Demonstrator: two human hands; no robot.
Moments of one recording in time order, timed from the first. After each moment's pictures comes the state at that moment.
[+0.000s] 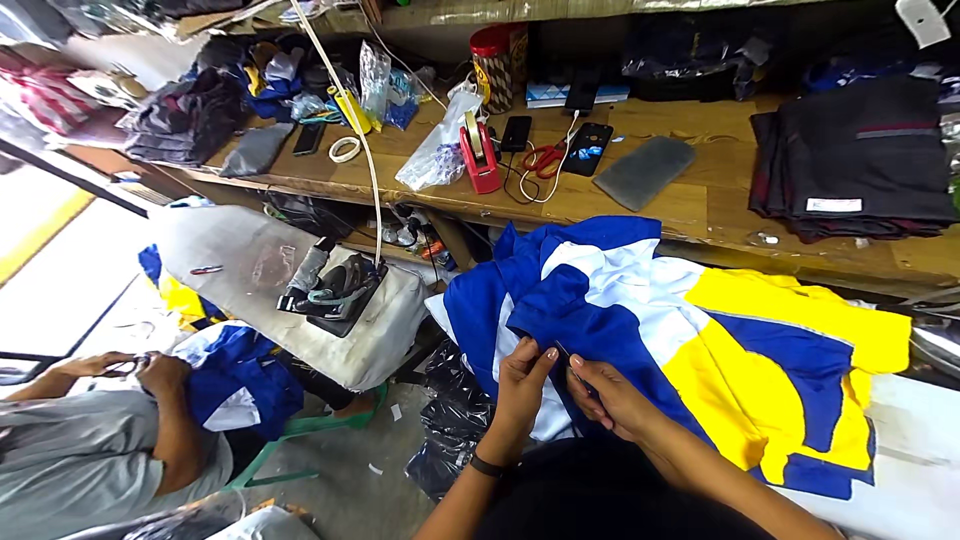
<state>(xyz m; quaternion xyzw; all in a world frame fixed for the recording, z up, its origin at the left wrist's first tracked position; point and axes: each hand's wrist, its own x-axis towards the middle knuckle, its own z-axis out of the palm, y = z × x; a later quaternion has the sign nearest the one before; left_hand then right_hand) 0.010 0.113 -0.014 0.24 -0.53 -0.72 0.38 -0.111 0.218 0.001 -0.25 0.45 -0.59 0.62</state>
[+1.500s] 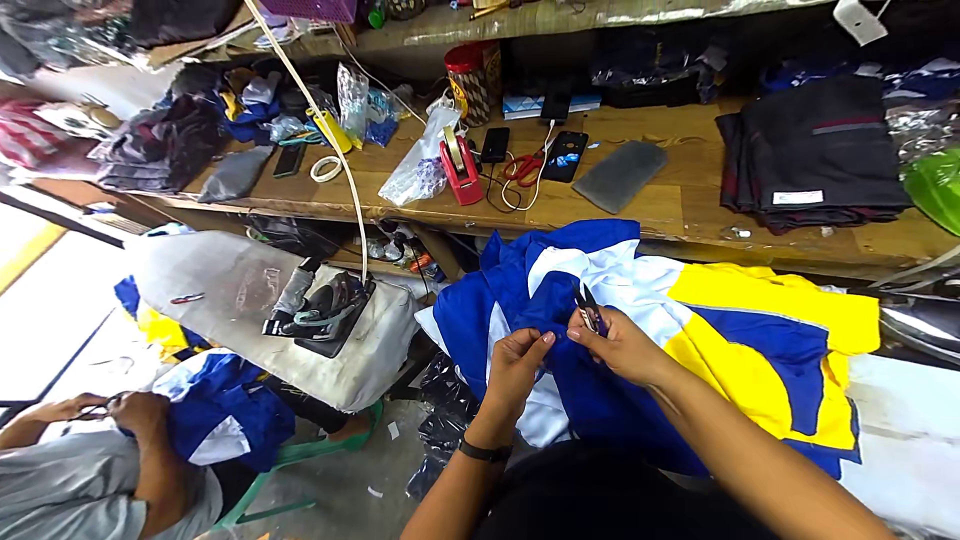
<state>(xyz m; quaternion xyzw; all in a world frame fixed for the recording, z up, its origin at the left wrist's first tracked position) -0.008 0.090 0.023 0.26 -0.56 -0.74 0.26 -0.167 0.192 0.029 -0.40 0.56 -0.58 0.44</state>
